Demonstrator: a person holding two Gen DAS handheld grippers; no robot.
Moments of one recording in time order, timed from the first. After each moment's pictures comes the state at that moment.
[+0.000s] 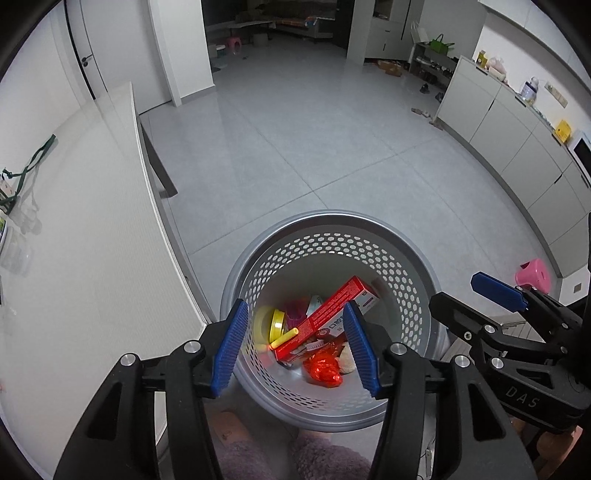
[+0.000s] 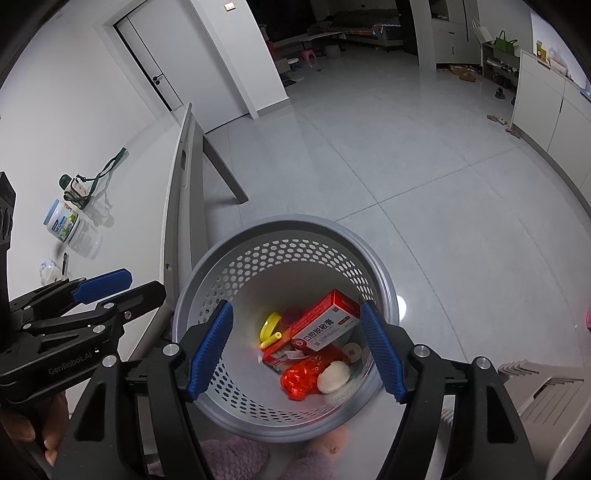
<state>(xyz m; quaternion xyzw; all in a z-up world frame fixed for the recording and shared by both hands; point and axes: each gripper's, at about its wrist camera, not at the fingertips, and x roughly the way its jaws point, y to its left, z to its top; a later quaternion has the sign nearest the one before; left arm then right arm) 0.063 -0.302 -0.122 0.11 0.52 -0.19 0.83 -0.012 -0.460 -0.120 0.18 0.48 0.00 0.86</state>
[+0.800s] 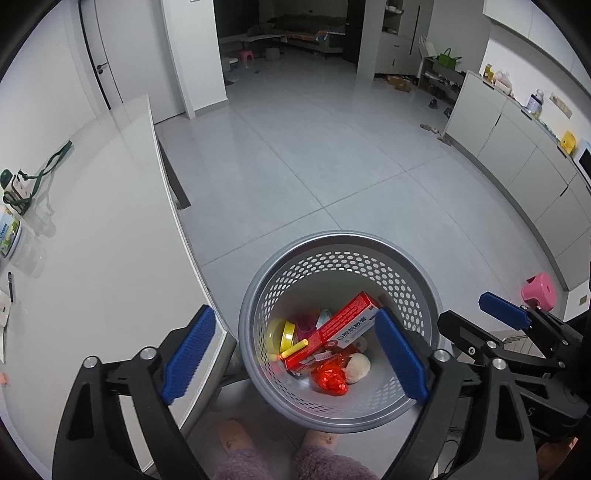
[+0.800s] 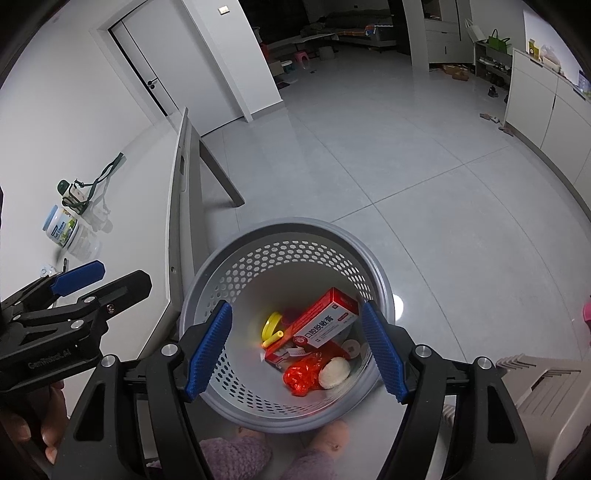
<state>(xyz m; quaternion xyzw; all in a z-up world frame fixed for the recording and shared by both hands) 0.062 -0.286 -0.100 0.10 0.49 -0.18 0.85 -0.018 -0.459 -0.106 0.18 0.48 -0.01 0.86</state>
